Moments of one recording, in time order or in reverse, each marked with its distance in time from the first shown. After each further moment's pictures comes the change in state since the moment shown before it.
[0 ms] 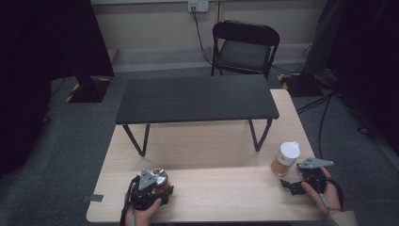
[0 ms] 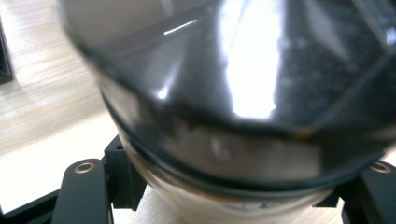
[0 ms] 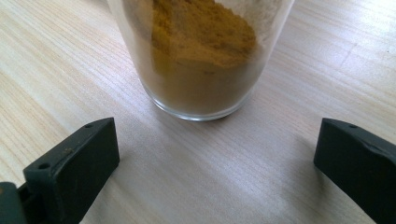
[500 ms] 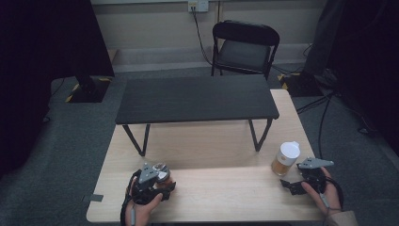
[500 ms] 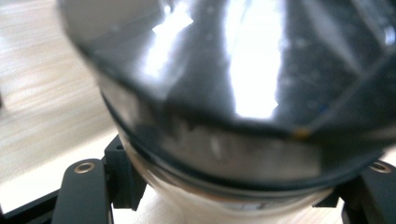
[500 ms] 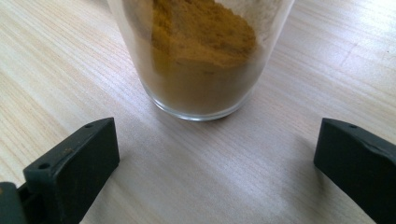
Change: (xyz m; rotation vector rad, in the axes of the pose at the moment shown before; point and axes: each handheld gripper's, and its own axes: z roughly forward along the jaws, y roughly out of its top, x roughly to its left) left arm 0.008 0.023 -0.003 -0.001 -0.052 0.001; right arm 0.000 0.000 0.000 0.000 0.000 0.000
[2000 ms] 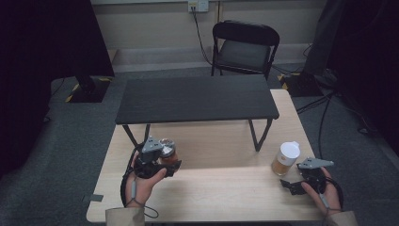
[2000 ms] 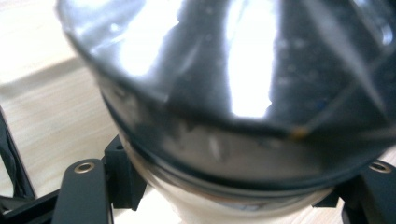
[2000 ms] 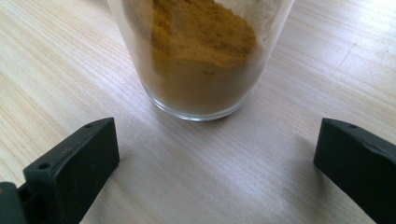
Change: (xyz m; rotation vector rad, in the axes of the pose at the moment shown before) left arm 0.006 0.090 -0.017 0.006 -0.044 0.050; right arm 0.001 0.000 0.000 -0.001 -0.002 0.002
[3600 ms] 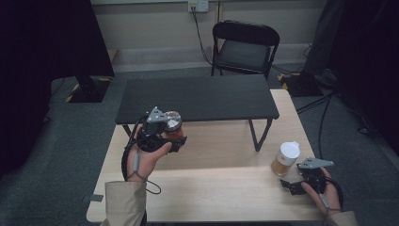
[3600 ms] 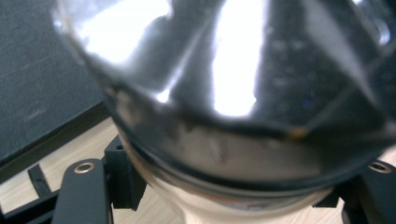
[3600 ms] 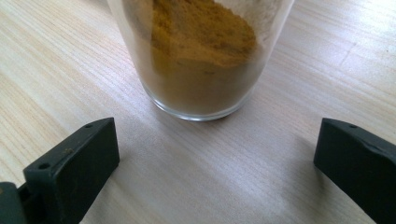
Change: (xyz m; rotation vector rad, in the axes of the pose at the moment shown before) left arm -0.005 0.081 -0.018 -0.016 0.004 0.081; right arm 0.001 0.000 0.000 0.000 -0.002 0.001
